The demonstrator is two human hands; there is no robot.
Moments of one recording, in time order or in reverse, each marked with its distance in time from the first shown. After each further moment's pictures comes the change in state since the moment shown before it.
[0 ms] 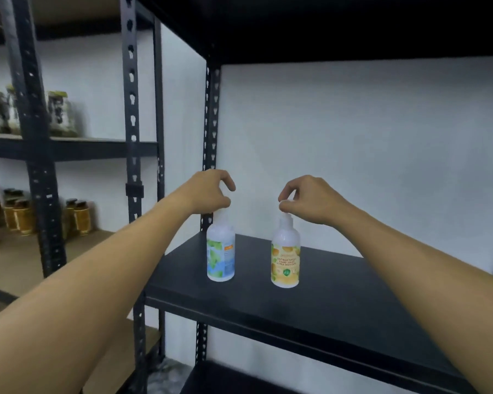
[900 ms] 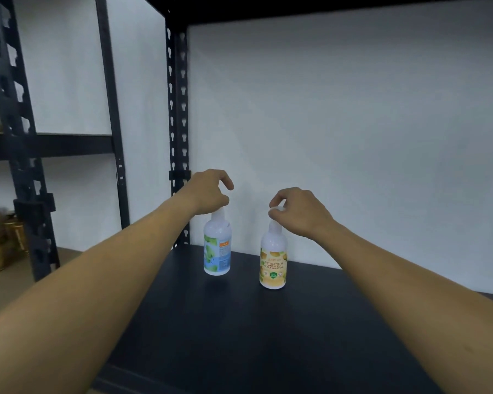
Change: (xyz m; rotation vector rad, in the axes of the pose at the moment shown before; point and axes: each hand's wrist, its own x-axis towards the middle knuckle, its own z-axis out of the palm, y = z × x) left_hand 0.157 -0.040 0.086 -0.019 0.021 -0.015; right_hand 0.123 0.104 0.091 0.010 0.083 0.107
